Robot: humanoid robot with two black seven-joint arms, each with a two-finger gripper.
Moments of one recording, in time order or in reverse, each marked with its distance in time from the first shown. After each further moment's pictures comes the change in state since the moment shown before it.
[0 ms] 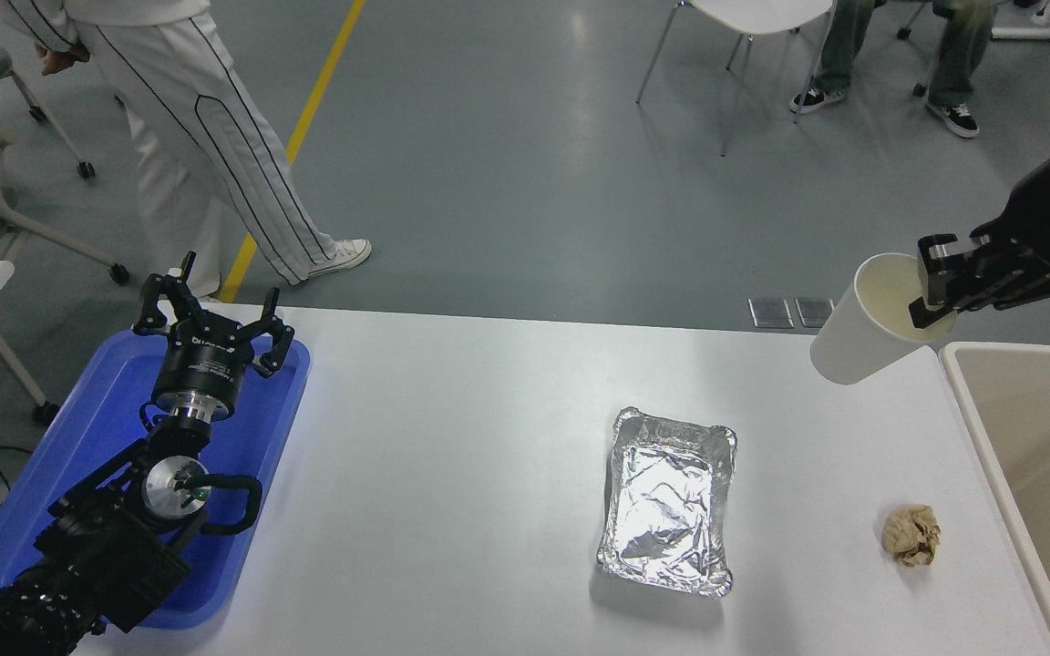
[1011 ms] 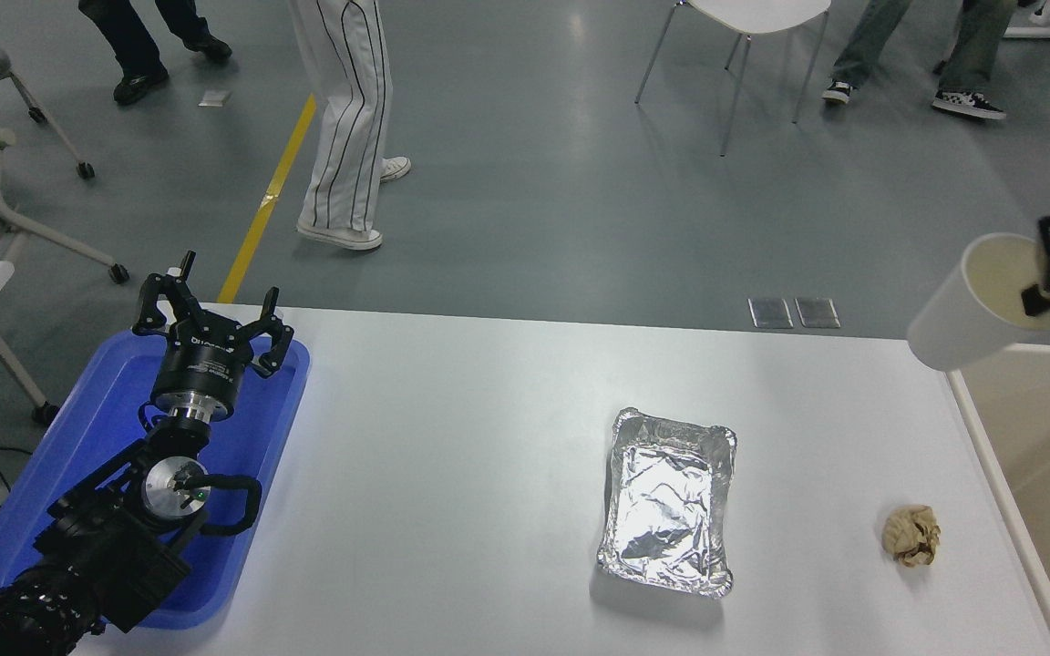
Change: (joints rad) left arm 0.001 0.000 0.000 0.000 0.000 0.000 0.000; right arm 0.081 -0.125 -0.260 -0.009 -0.055 0.002 -0.001
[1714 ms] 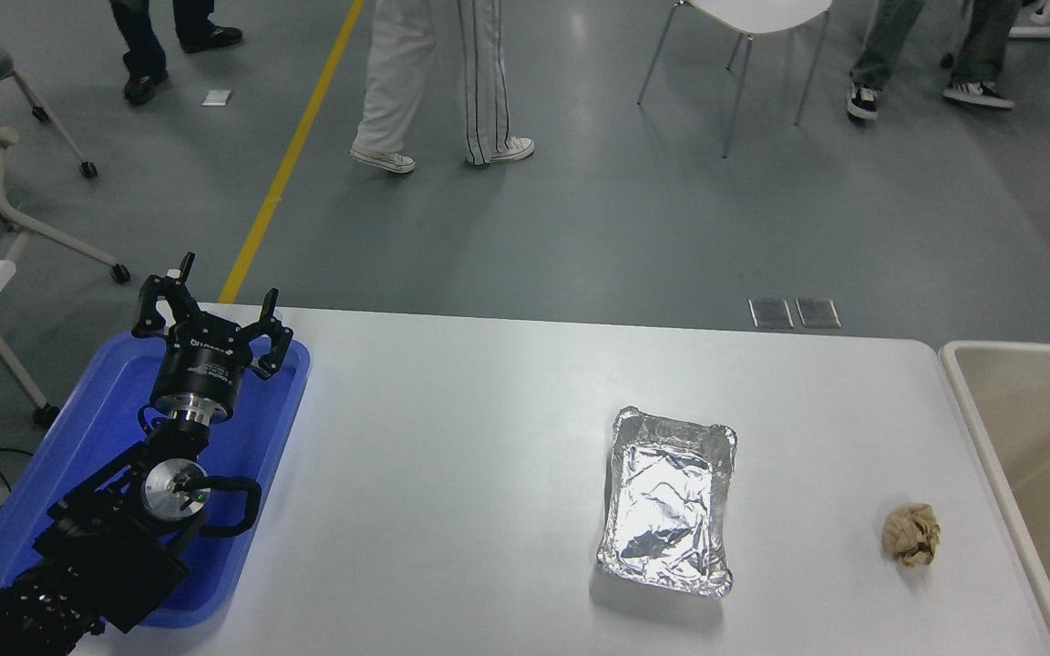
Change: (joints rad) left arm 0.002 0.000 0.000 0.001 0.000 0.000 -0.001; right arm -0.292 -0.287 -0.043 -0.231 -0.056 -0.135 -0.001
